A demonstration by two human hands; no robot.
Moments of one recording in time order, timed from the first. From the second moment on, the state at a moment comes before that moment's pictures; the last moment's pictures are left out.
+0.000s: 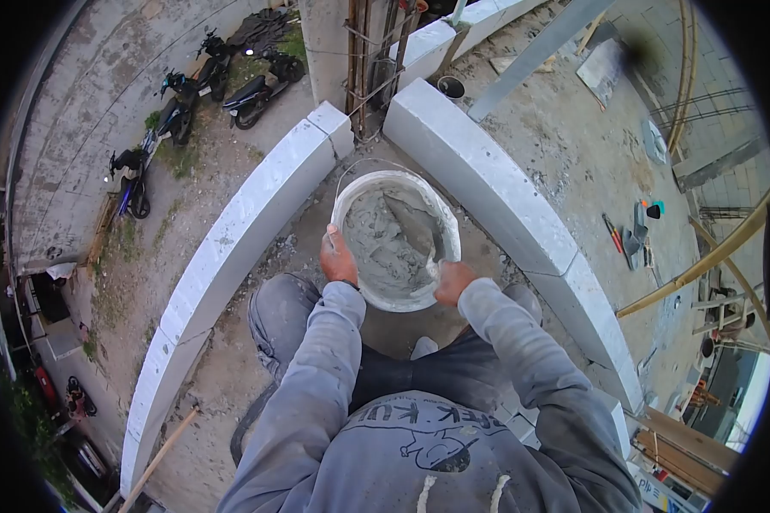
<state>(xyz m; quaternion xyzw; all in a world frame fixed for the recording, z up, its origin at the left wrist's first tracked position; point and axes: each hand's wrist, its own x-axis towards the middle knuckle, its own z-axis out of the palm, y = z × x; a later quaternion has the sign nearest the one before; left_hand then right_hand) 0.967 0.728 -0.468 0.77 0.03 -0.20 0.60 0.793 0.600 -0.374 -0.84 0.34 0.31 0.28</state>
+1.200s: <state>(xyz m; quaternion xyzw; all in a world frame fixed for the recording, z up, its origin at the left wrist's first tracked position) 0.972 0.729 -0.469 0.83 -0.03 -0.17 0.53 0.869 0.644 -0.427 -0.31 0.55 0.20 0.75</state>
